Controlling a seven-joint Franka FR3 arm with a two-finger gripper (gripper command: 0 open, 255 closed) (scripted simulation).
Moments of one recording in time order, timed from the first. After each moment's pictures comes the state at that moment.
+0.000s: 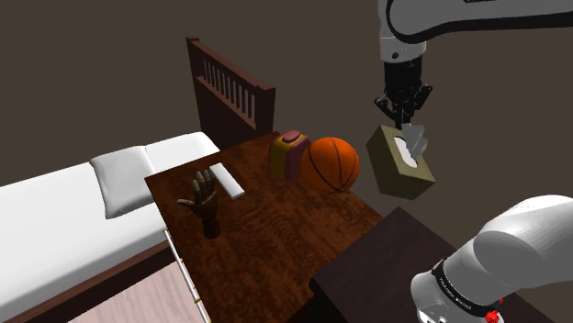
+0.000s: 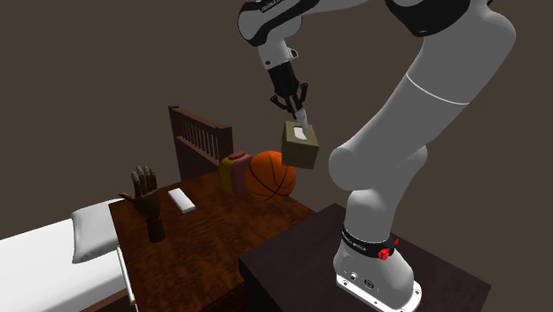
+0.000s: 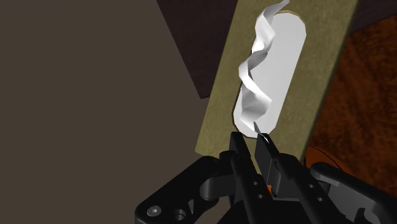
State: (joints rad) arm -0.19 -0.47 0.19 -2.24 -0.16 1.45 0.50
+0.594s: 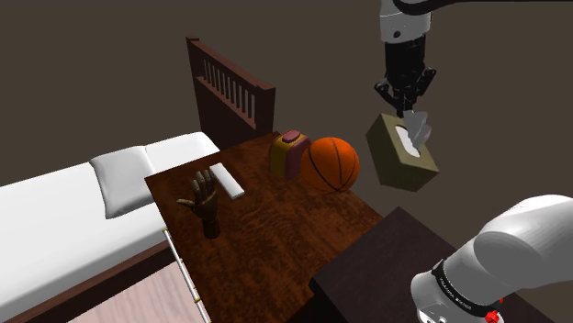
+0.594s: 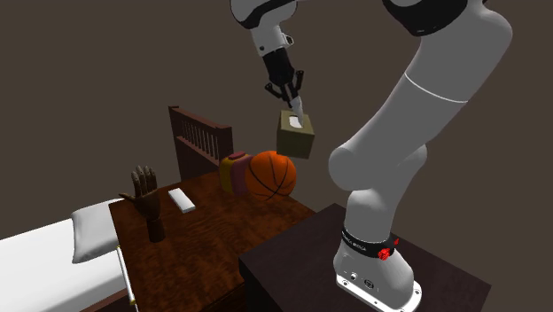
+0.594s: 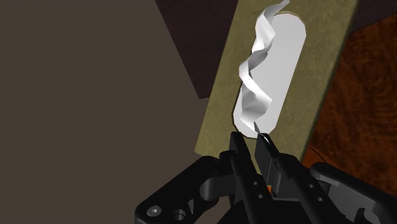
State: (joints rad) arm -0.19 -0.45 0.22 -2.12 -0.14 1.35 0.51
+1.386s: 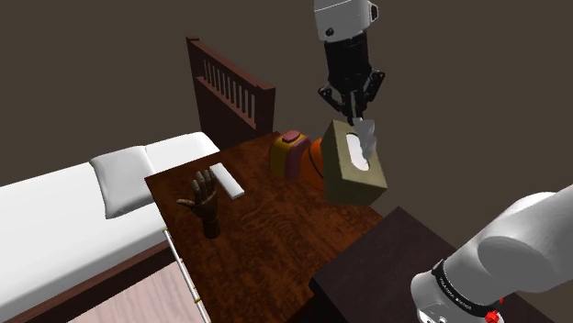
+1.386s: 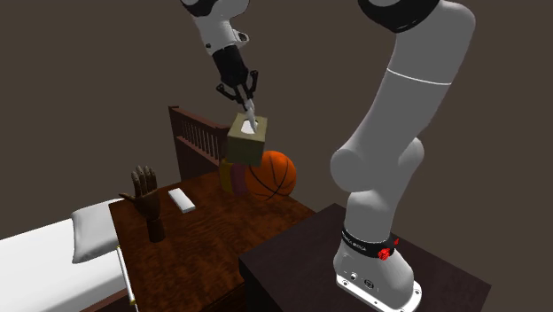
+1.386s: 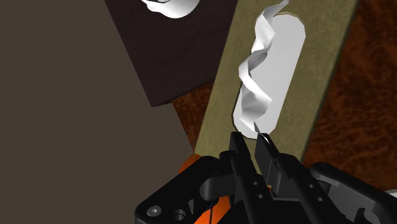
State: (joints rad) arm -0.10 -0.24 0.43 -1.89 -0.03 1.29 0.82
